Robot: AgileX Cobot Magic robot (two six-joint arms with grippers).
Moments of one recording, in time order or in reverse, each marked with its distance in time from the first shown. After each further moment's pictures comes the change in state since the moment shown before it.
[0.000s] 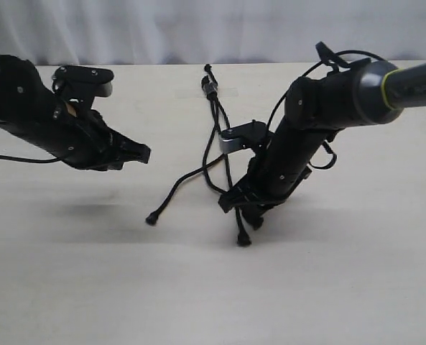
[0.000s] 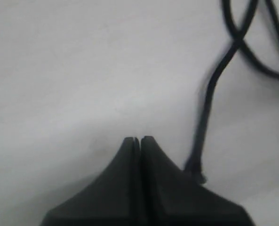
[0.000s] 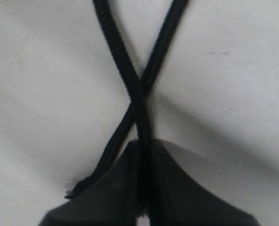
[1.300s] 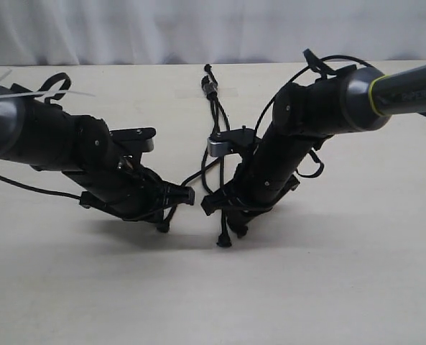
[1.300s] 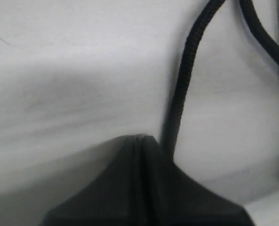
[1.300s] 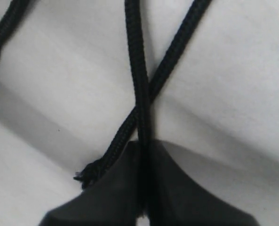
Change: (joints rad) left arm -0.155 0.235 0.000 -0.229 -0.066 -0.088; right arm 0.045 0.004 0.004 0.080 -0.012 0.051
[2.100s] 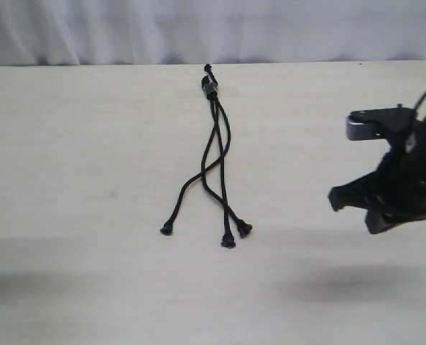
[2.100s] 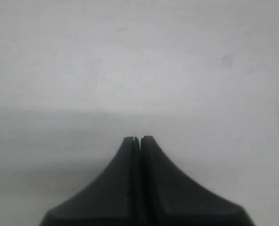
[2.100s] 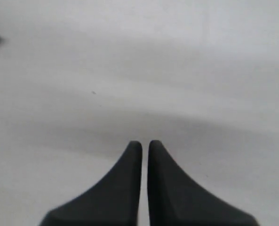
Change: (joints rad) left arm 0.646 -0.706 0.111 0.235 0.567 0.126; right arm -0.216 -0.584 0.360 -0.396 0.178 0.439
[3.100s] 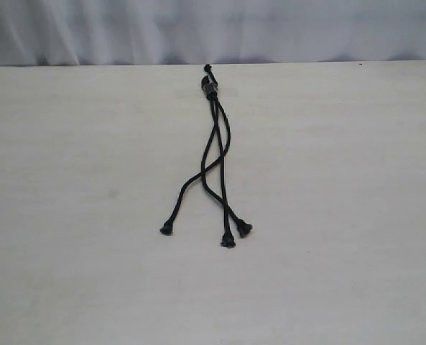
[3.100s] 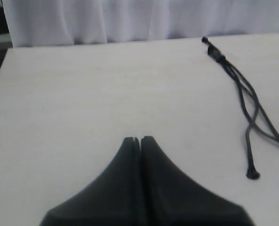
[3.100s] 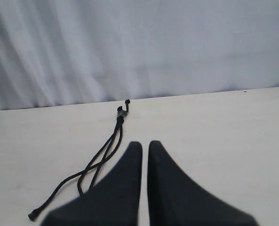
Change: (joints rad) left arm -0.086 -1.048 0.383 0.055 -0.151 0.027; right arm -0.012 -1.483 0.511 -0.080 -0.343 0.109
